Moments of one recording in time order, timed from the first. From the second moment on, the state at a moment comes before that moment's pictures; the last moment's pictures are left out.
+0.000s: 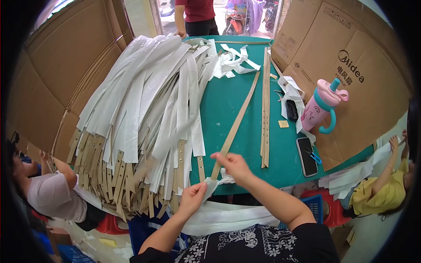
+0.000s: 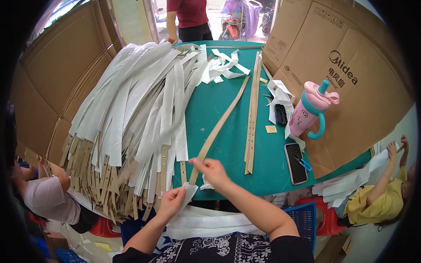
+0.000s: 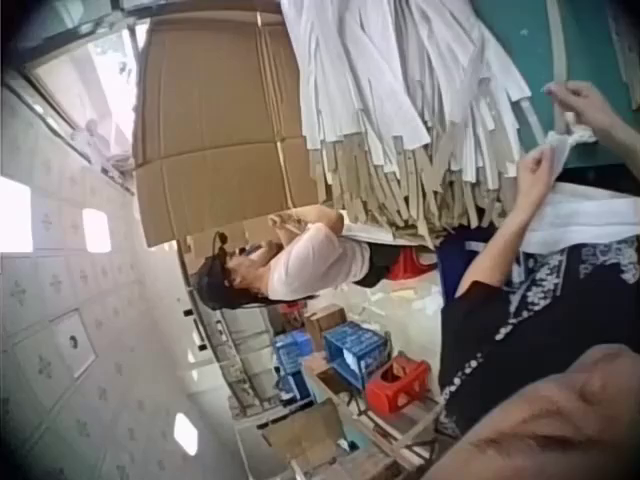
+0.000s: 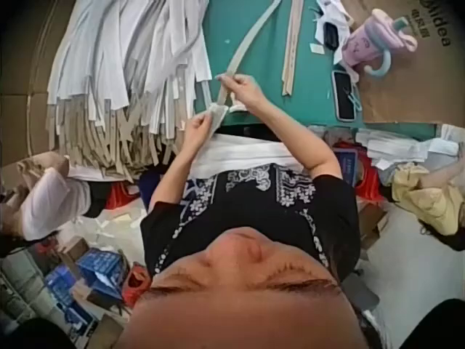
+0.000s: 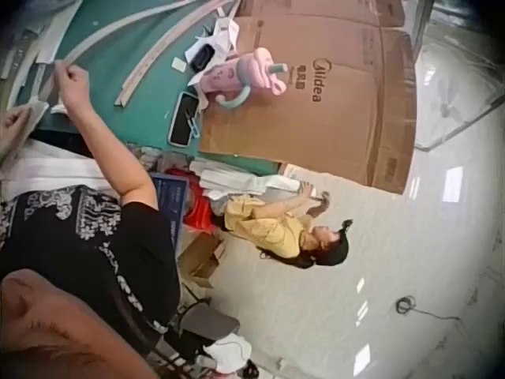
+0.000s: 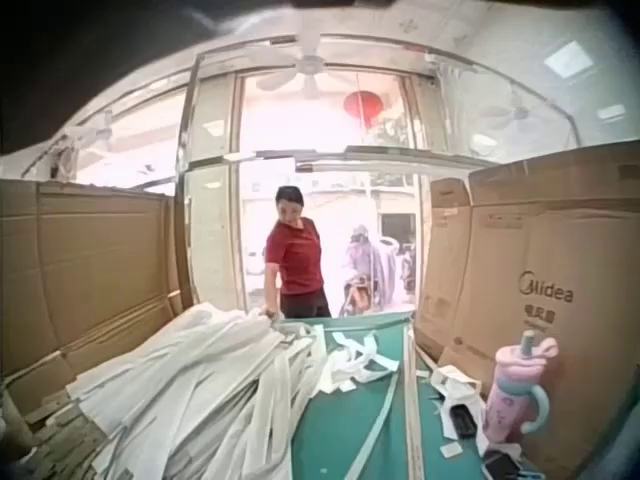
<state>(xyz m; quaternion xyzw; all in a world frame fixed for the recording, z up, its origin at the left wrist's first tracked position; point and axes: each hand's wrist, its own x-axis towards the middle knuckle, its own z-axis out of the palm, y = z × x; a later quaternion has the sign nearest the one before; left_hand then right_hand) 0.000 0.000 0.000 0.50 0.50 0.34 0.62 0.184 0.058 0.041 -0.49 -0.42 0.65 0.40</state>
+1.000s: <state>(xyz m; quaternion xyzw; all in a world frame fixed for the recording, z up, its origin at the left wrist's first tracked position) 0.019 -0.006 0.003 0.53 0.51 0.37 0.57 0.202 0.063 0.033 -0.33 -0.24 0.75 0.52</state>
